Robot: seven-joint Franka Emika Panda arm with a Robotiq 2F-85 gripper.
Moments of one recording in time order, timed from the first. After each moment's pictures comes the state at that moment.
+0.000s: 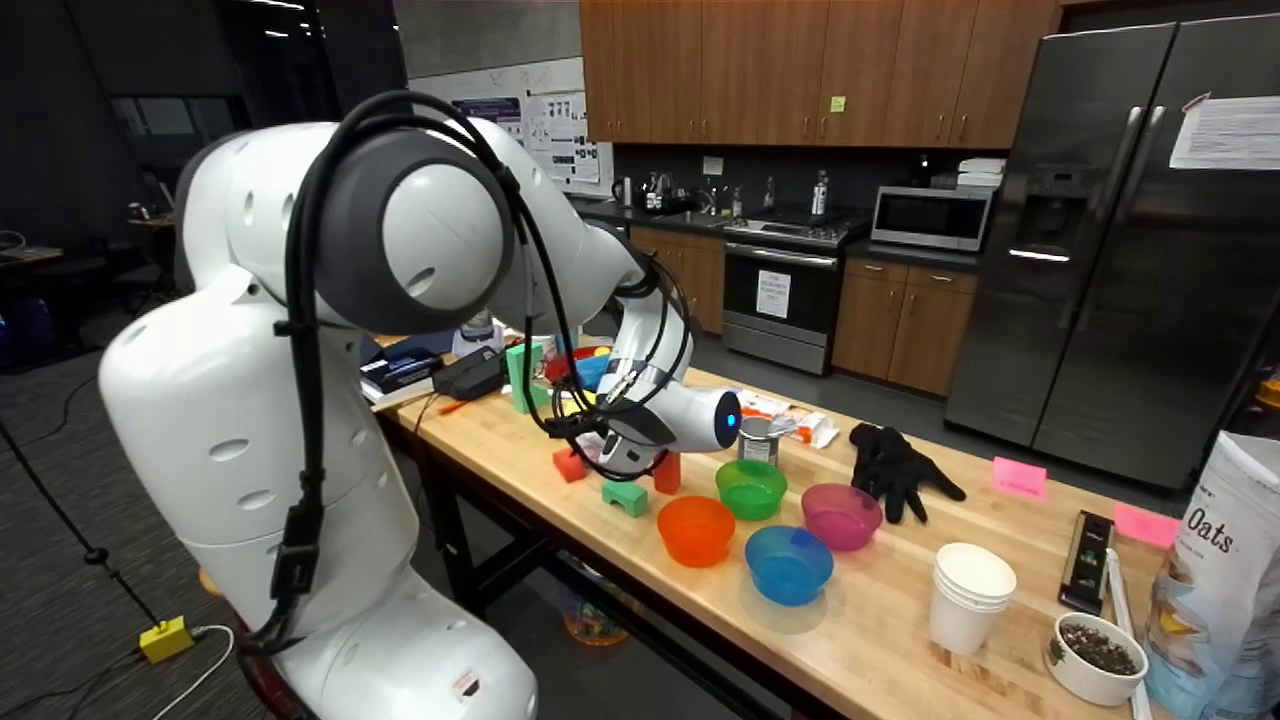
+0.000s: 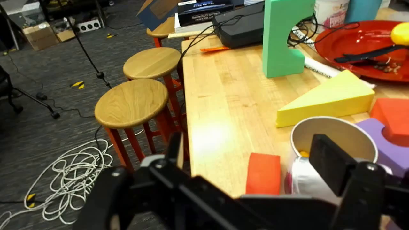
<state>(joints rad) -0.06 -0.12 0.00 -2.57 1.47 1.96 0.89</state>
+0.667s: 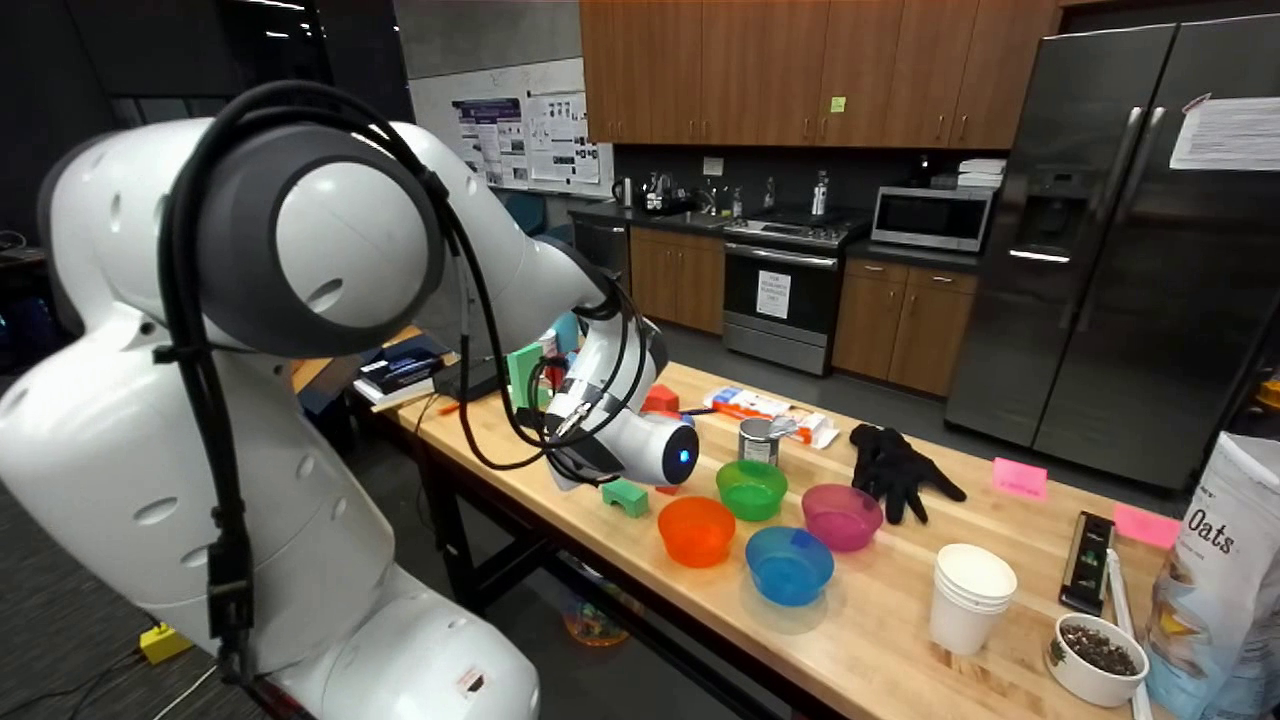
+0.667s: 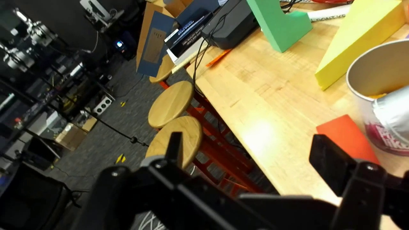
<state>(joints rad) -0.02 -0.27 0.04 -2.76 1.67 2.02 1.35</state>
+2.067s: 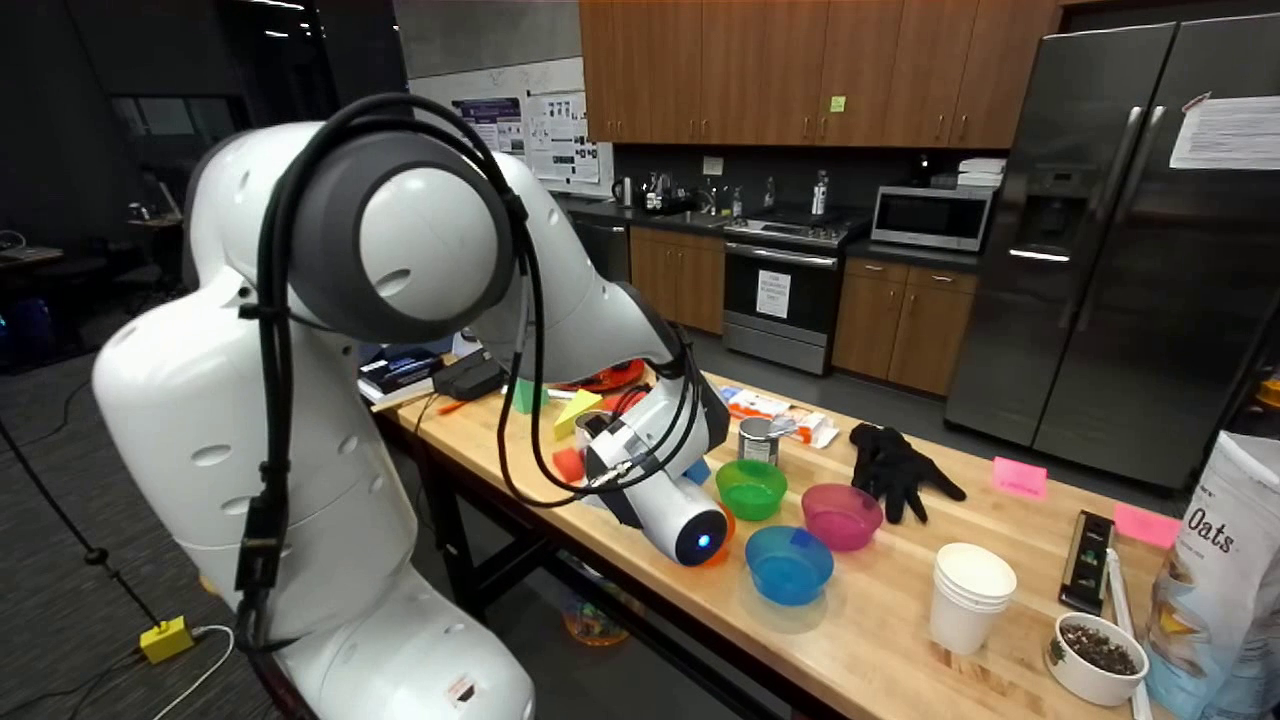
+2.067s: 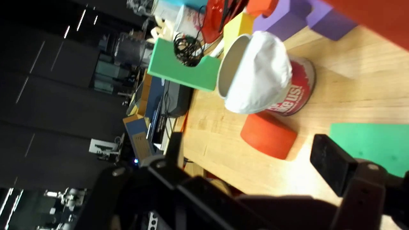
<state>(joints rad) -0.10 -0.12 -0.06 -2.78 1.89 2.01 1.69</state>
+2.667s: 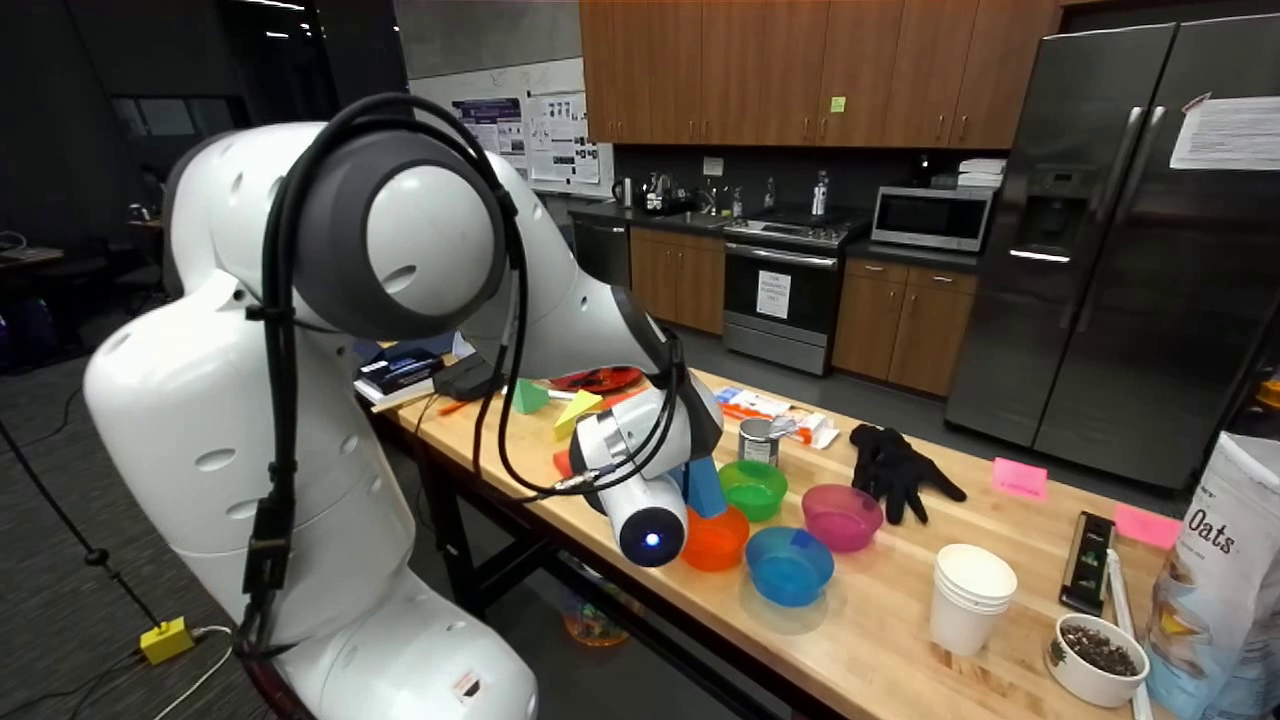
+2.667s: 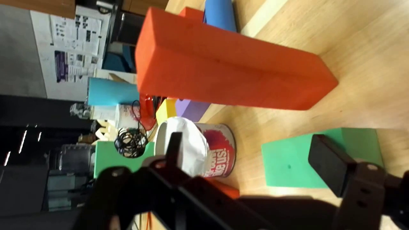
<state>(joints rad) -0.05 -0.14 -0.02 -2.77 2.29 2.36 1.75</state>
